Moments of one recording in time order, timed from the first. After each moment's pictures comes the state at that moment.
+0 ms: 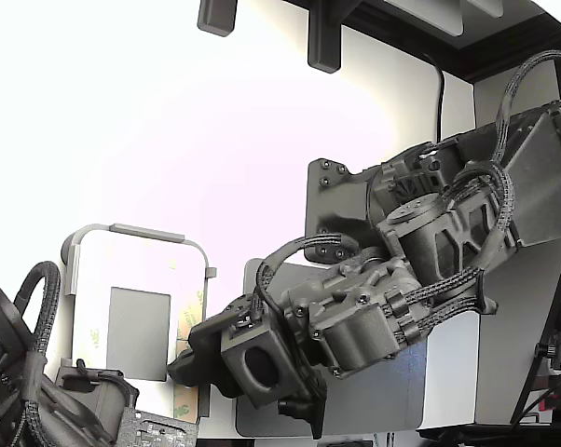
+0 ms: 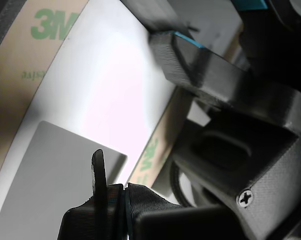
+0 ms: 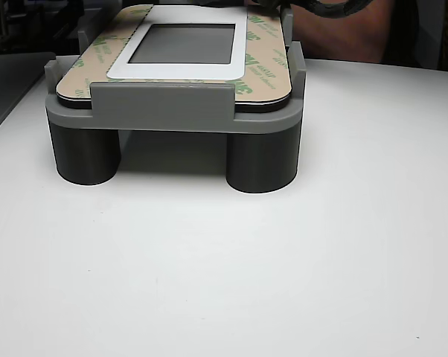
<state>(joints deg) 33.4 112.2 132.8 21.8 0.3 -98.4</state>
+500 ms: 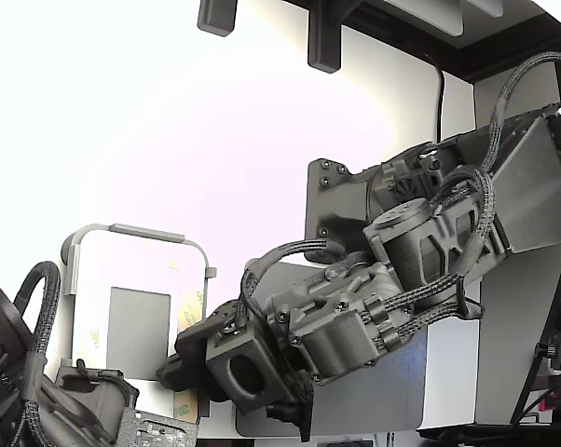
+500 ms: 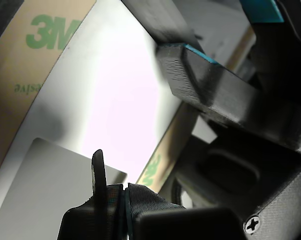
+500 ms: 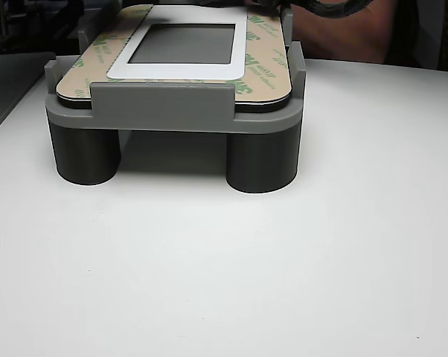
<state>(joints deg) 32.7 107.4 130.2 20.4 -1.1 -100.4</state>
